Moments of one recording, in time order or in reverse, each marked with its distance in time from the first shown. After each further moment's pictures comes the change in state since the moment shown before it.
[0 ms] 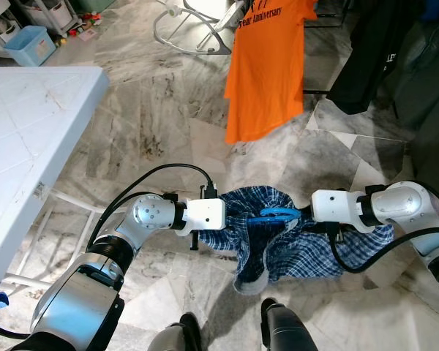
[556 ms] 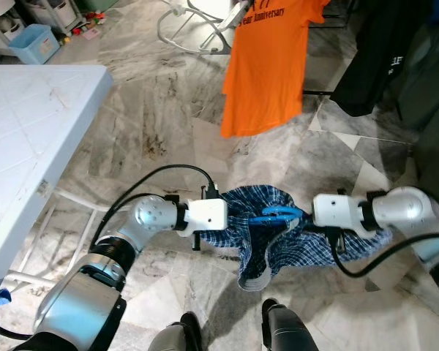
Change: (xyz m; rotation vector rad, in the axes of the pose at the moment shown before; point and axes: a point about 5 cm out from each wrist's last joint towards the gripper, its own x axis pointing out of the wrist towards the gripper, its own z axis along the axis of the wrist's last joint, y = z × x) left arm 0.005 -0.002 -0.001 -0.007 0.010 0.039; right arm 0.003 0.011 -0.008 0.045 -0.006 -0.006
